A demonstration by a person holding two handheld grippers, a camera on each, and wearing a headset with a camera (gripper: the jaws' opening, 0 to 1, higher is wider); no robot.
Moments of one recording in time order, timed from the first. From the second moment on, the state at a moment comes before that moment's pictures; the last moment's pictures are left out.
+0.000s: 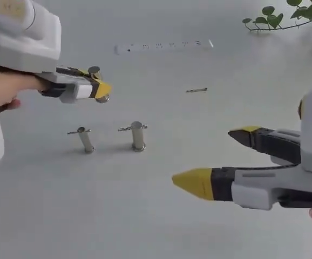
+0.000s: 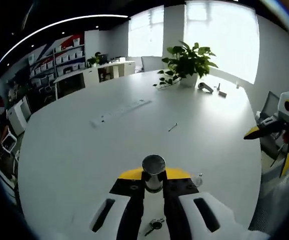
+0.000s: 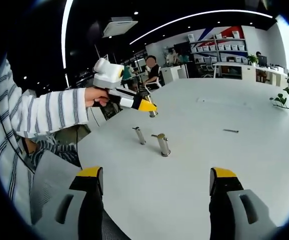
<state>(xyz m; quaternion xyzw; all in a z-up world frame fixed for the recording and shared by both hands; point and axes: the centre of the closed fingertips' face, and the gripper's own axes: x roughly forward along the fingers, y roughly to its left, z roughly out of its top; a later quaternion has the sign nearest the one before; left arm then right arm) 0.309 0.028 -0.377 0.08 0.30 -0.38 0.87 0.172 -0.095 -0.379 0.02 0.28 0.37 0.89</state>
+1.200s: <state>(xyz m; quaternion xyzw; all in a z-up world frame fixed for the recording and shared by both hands) 0.217 0.010 -0.436 0.10 0.32 -0.39 0.86 0.159 -0.099 -0.373 0.03 0.27 0.38 0.89</state>
